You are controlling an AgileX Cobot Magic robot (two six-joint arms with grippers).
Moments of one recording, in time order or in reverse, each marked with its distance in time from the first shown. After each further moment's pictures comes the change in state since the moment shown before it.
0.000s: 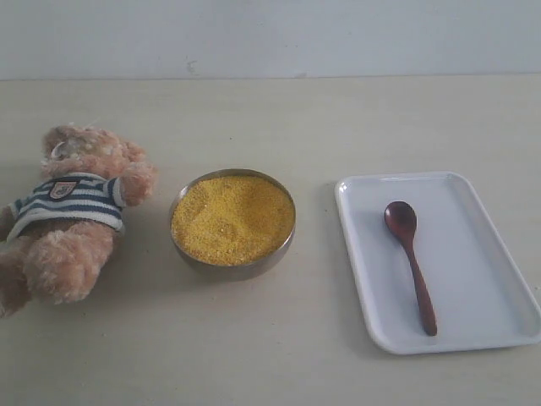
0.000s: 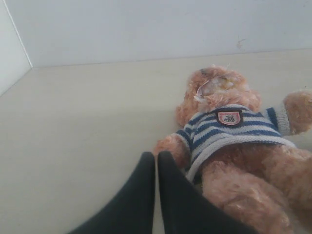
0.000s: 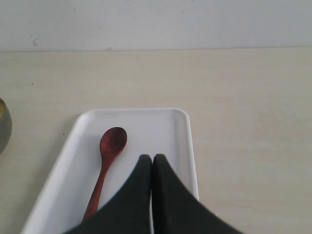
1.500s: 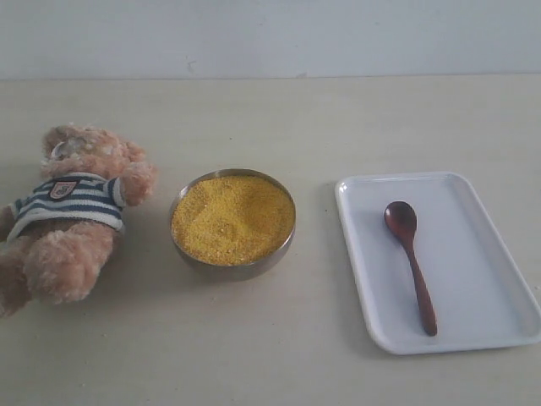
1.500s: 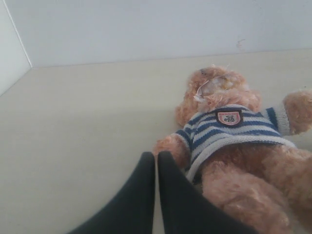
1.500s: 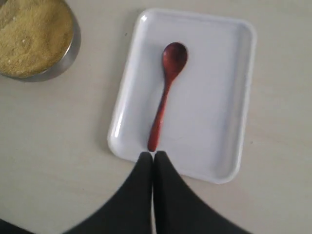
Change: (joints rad) left arm 0.000 0.000 0.000 0.000 0.000 0.000; right arm 0.100 0.878 -0.905 0.068 0.771 -0.074
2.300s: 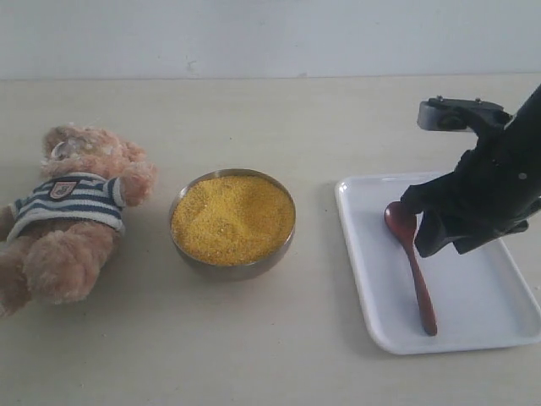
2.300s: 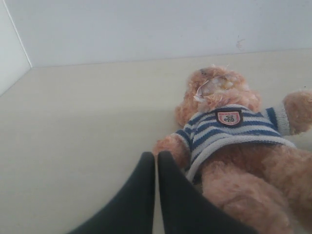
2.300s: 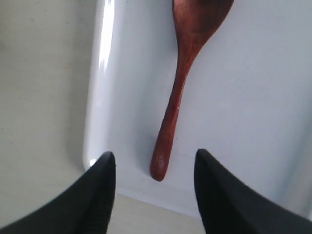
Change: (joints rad) left arm 0.000 0.000 0.000 0.000 0.000 0.000; right arm 0.000 0.700 -0.002 0.146 -0.234 -0.145
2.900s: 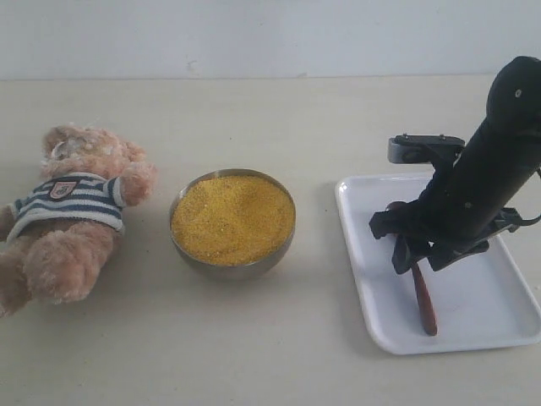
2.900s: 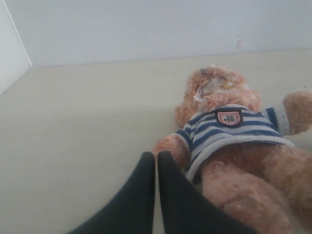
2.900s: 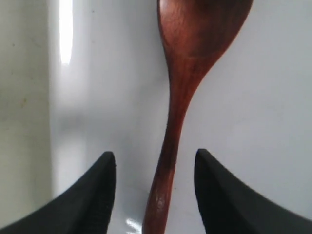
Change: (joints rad) left arm 0.000 0.000 0.000 0.000 0.000 0.000; right arm 0.071 0.186 0.000 -0.031 -0.167 0.095
